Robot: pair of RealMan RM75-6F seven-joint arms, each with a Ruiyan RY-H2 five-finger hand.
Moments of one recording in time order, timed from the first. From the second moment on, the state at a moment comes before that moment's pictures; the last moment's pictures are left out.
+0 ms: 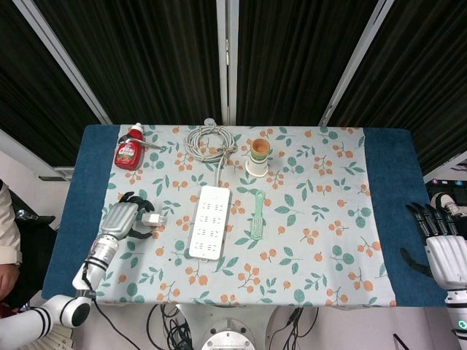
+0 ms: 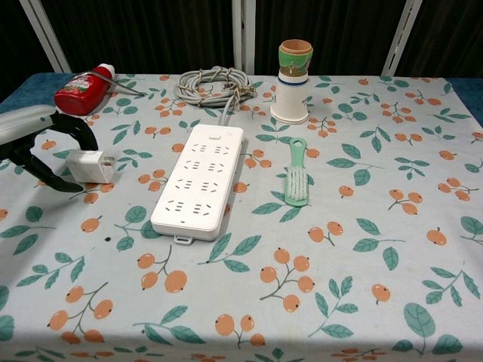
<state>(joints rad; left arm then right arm) -0.54 -1.56 -0.10 -1.25 1.30 1.01 -0.11 0.08 -1.06 0.04 -1.55 -1.58 1.51 0.09</state>
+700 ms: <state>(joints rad) -0.53 -1.65 -0.08 -1.08 1.38 1.02 -0.28 0.08 -1.05 0.04 -1.57 -1.58 1.51 0.07</state>
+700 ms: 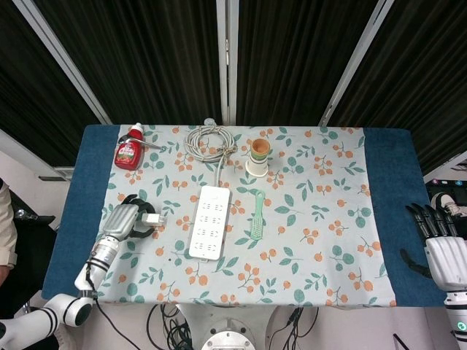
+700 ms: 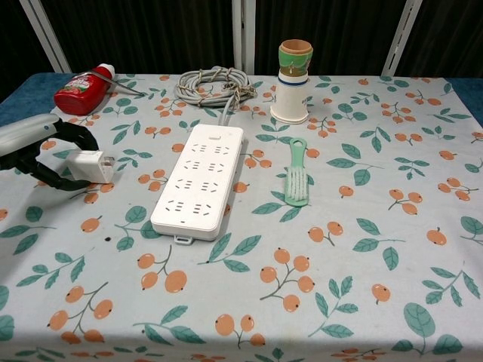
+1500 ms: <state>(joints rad) -0.62 -1.42 -0.09 -1.34 1.32 0.90 0.21 0.07 -1.06 0.03 -1.57 -1.58 1.52 0.07</state>
